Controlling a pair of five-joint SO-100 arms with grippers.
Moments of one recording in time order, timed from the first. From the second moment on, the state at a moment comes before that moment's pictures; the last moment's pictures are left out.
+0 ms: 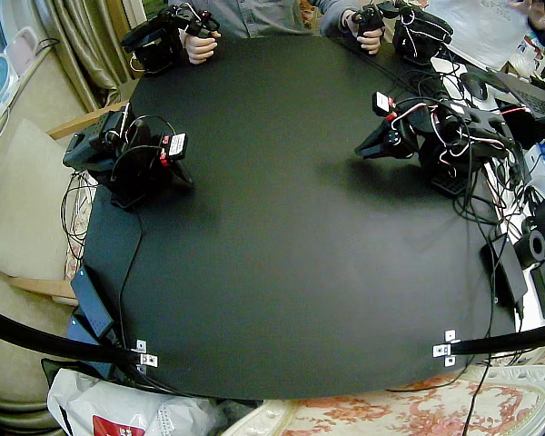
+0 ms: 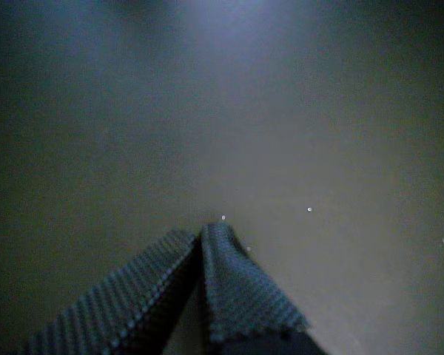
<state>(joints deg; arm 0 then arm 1) 3.7 184.3 181.7 44.8 -1.1 -2.3 186.5 171.9 63.1 -7.1</state>
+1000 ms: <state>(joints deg) 0.4 184.3 181.7 1.6 -7.8 -2.9 186.6 171.9 63.3 -7.7</state>
